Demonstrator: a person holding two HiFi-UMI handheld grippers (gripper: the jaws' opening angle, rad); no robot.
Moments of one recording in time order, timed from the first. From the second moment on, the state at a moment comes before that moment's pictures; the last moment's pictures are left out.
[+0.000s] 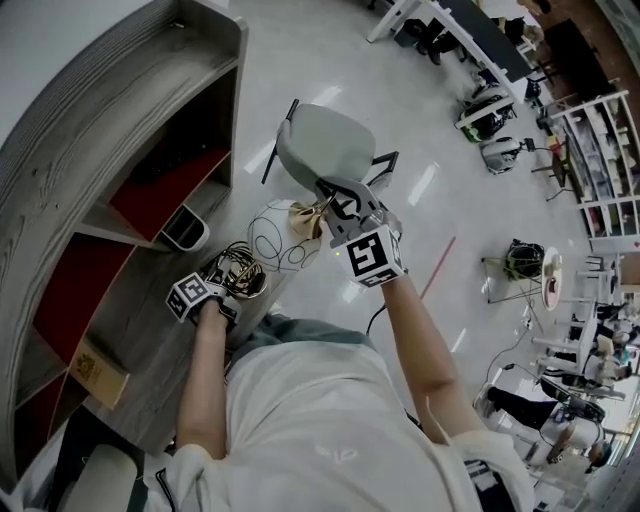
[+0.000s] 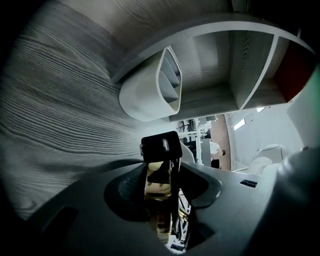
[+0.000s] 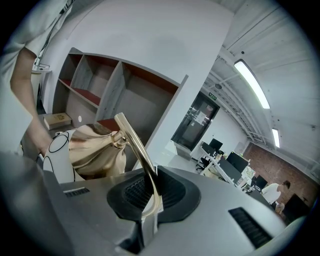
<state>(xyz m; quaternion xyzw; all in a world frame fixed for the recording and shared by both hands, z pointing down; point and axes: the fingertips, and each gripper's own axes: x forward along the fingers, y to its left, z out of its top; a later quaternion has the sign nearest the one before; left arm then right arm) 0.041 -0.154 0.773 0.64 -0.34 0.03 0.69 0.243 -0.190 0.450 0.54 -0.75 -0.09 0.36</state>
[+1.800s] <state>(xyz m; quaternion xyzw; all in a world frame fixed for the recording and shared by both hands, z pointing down) -0.086 -0.115 0.715 0.60 -0.44 -0.08 0.66 0.083 -0.193 0.436 0.42 -0.80 -0.16 0.39</state>
